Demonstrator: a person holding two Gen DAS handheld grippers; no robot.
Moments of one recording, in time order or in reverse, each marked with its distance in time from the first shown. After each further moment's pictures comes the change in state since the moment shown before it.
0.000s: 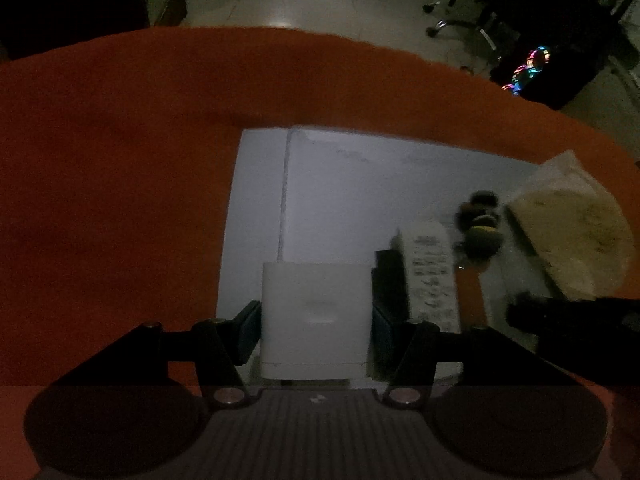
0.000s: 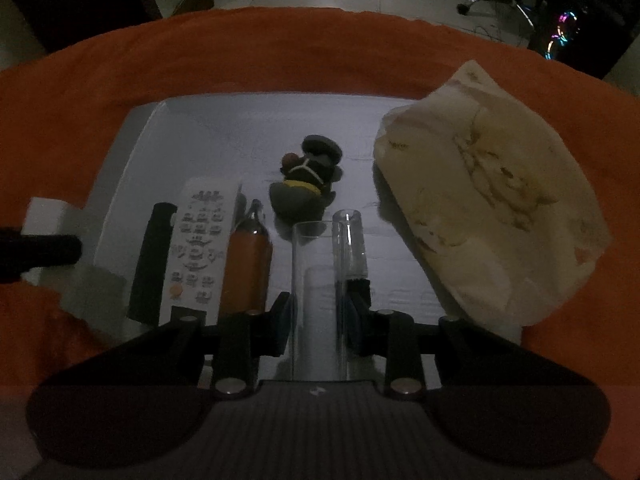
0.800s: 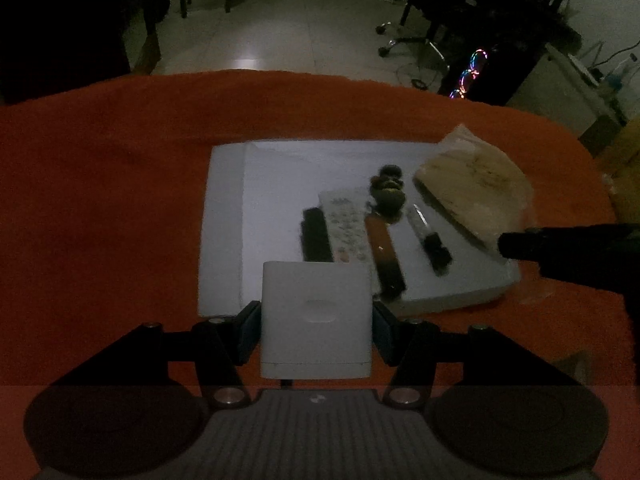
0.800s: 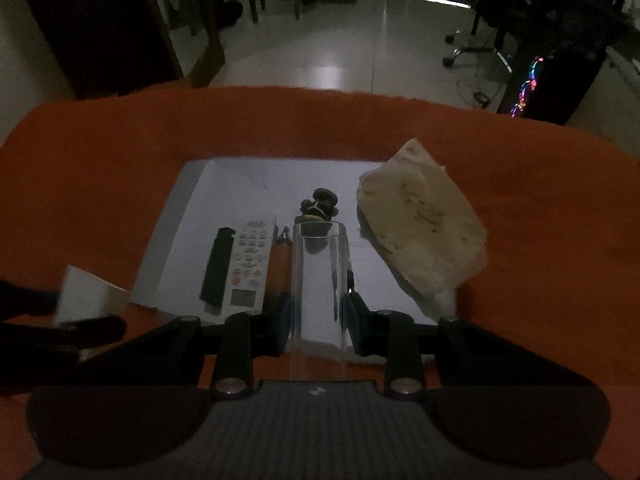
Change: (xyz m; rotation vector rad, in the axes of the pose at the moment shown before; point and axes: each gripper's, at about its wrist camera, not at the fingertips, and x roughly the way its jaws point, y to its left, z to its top) left arm -0.102 -0.044 -0.071 0.084 -0.093 -0.043; right arm -0.152 0.002 -0.049 0.018 -0.179 0.012
